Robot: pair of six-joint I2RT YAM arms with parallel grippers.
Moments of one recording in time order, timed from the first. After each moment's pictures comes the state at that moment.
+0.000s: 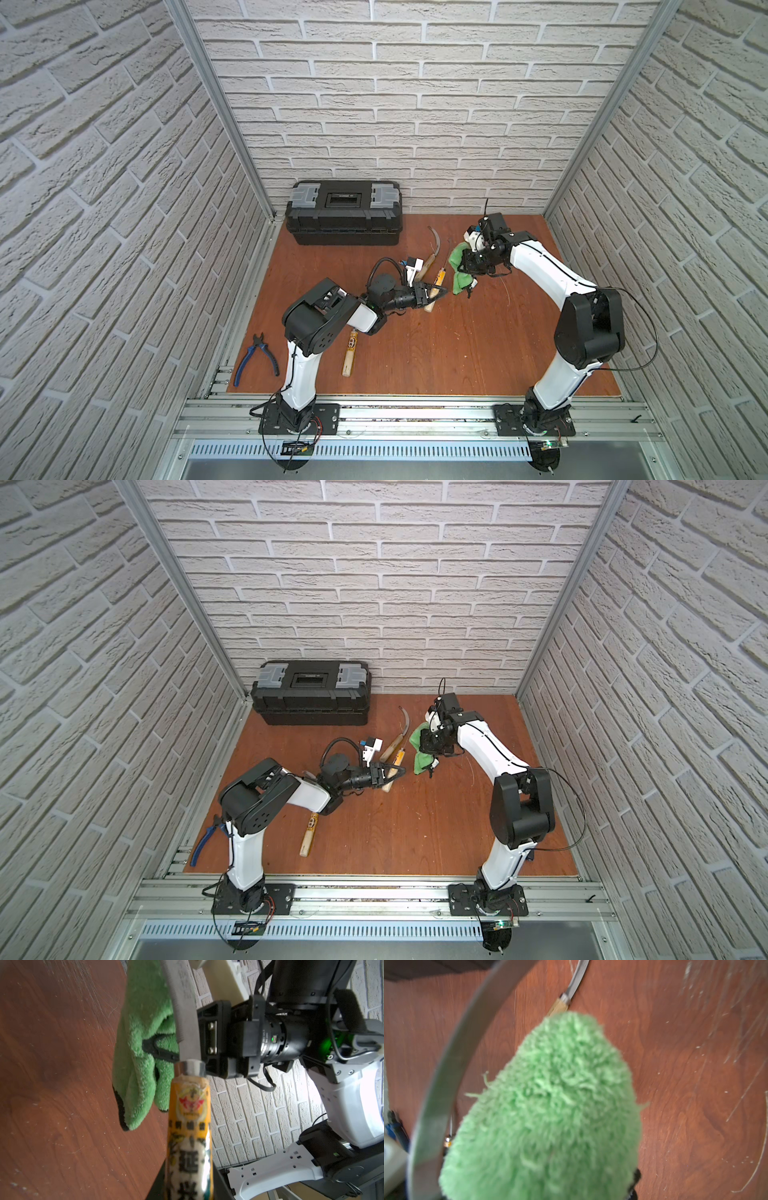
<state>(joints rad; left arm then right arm) -0.72 1.99 0.80 1.22 0.71 -1.20 0.17 1.77 1.47 -0.86 -0.27 0.25</state>
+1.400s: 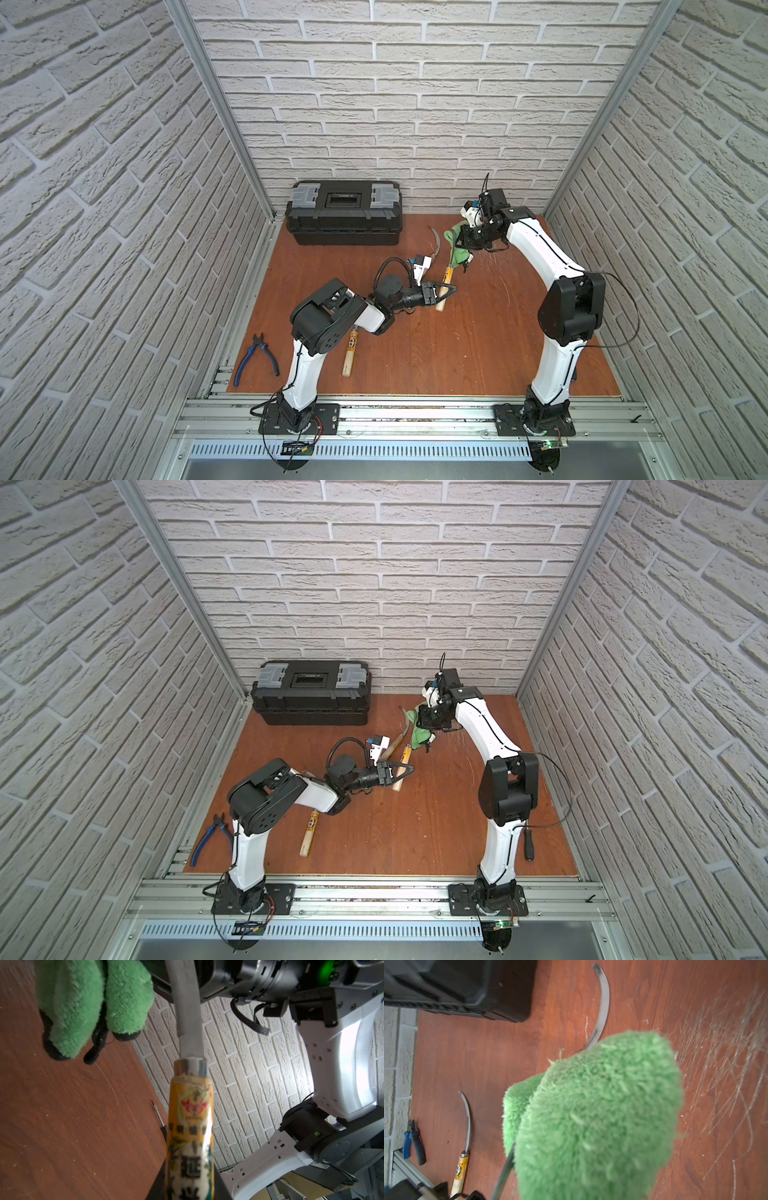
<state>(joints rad) -0.77 2.04 0.87 1.31 0.68 -1.20 0.16 1.93 1.83 -0.97 -0.32 0.14</state>
